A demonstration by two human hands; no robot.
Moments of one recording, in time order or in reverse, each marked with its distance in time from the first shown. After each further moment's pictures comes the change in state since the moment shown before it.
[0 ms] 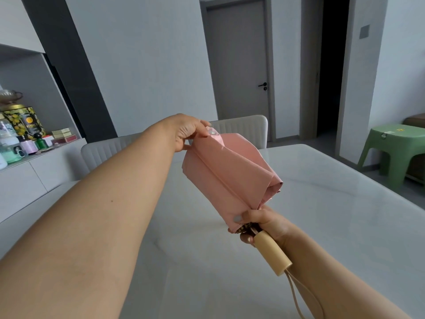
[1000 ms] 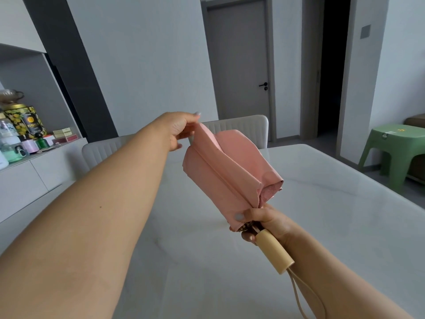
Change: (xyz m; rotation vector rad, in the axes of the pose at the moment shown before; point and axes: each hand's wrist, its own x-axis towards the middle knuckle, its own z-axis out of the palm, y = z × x) left_hand -0.006 -0.004 -0.010 -0.093 0.152 0.001; right_hand 0.000 -0.003 -0.001 0.006 -0.040 -0.024
